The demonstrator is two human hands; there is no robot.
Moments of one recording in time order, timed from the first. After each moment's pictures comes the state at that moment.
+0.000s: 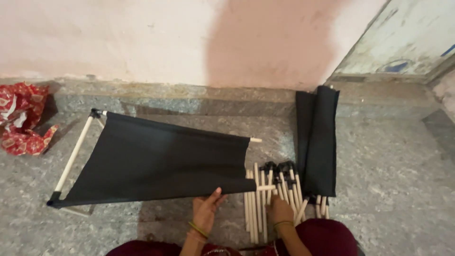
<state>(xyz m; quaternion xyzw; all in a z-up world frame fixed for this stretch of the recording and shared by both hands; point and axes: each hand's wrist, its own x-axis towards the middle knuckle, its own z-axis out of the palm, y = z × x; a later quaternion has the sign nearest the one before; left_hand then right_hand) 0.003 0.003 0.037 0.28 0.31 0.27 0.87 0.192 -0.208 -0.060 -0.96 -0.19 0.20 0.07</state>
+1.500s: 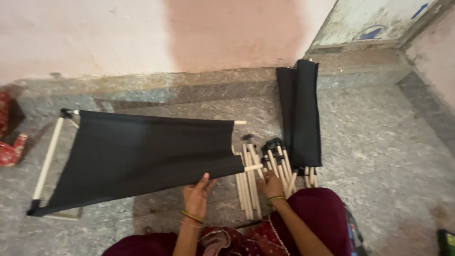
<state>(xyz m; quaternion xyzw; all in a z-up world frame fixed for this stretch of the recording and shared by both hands) -0.002 0.005 0.027 0.27 0.26 0.29 0.88 0.197 -0.219 -0.092 -0.93 -0.15 0.12 0.31</state>
